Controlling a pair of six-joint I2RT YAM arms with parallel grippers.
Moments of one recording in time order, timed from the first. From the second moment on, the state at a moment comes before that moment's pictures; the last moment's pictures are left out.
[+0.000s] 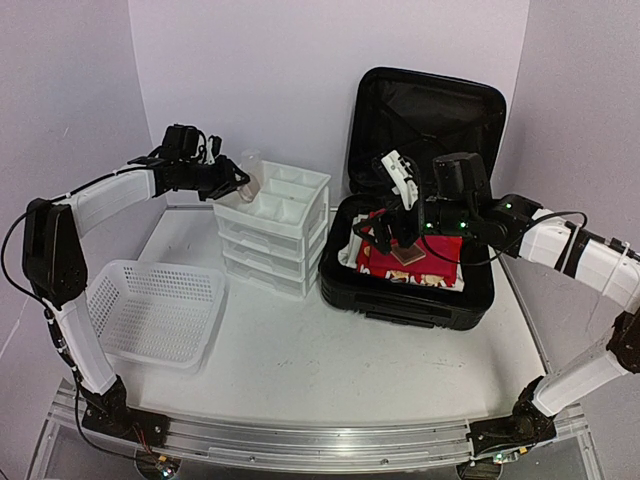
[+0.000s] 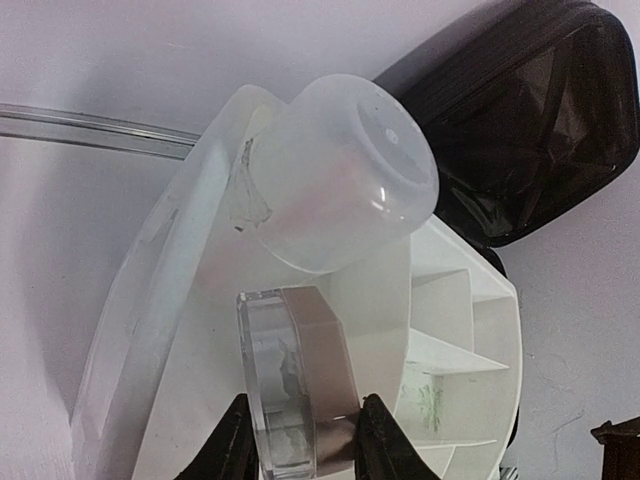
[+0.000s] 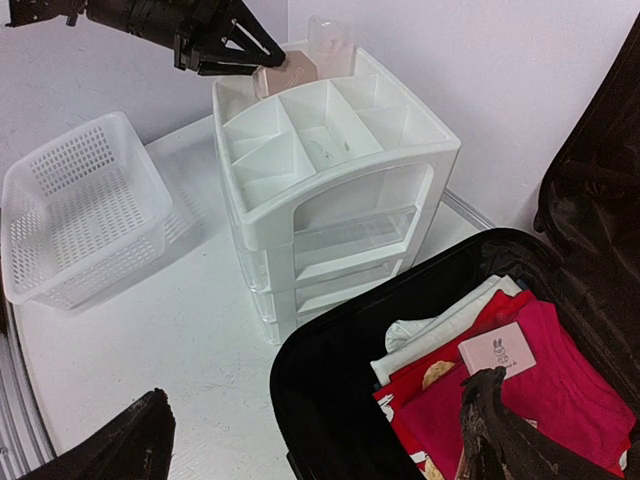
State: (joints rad) left arm -0.33 1.80 1.62 -0.33 0.38 -0.60; right arm 0.74 1.38 1.23 -0.29 -0.13 -0.10
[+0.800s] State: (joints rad) left arm -0.34 1.75 1.62 -0.47 0.25 -0.47; right arm 0.73 1.45 1.25 -0.30 -0.10 -0.06
